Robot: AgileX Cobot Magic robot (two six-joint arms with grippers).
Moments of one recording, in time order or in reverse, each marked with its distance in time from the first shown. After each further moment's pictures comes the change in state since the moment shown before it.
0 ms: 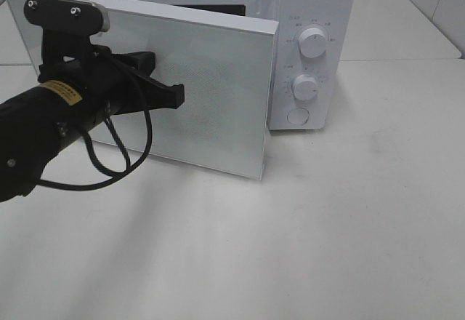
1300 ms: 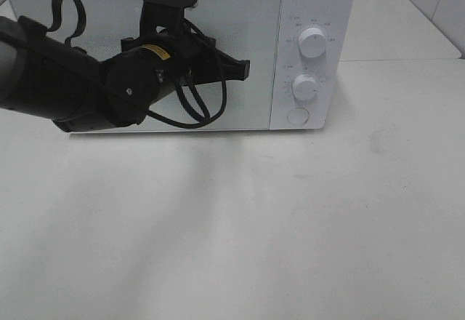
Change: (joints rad) left arm -0.019 0.245 -0.415 -0.139 0.237 0.180; right arm 0.000 0.000 0.000 0.000 0.000 0.000
